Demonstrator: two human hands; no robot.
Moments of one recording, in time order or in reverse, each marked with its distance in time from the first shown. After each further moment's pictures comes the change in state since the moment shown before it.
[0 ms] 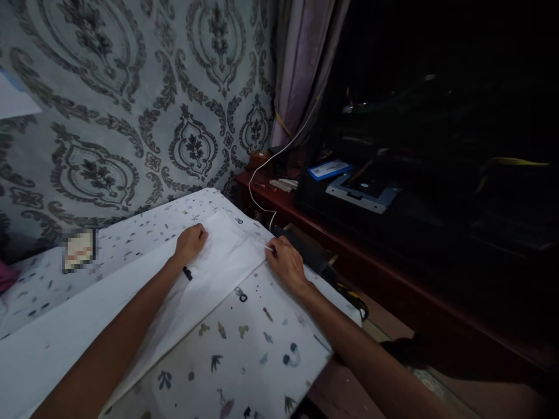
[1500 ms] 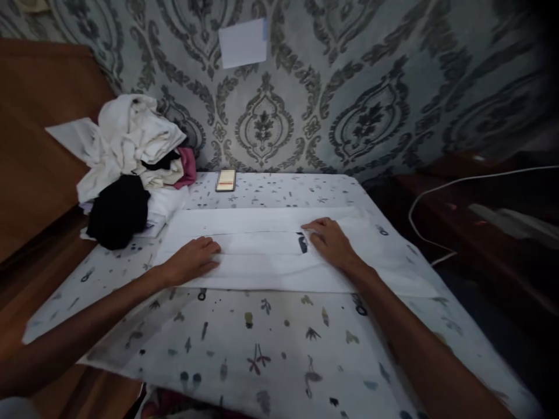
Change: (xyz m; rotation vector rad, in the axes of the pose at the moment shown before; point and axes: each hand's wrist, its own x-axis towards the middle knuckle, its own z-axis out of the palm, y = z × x) left_hand -0.297 -0.142 -0.089 -0.001 -0.125 -0.074; right_hand 0.060 -0.125 0.121 0.140 -0.285 -0.807
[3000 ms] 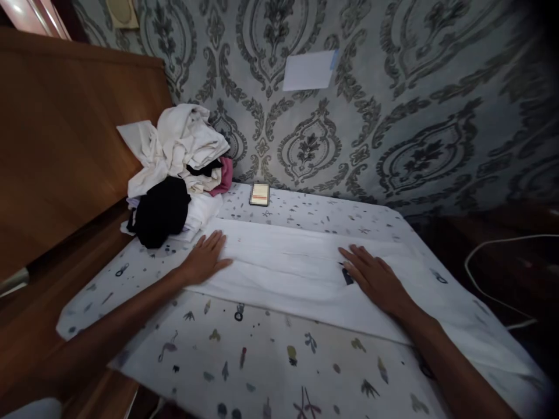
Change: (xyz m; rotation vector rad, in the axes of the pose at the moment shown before) left_hand -0.029 -0.089 0.031 0.137 0.152 -0.273; right_hand 0.000 0.005 0.012 -0.354 -0.149 -0.036
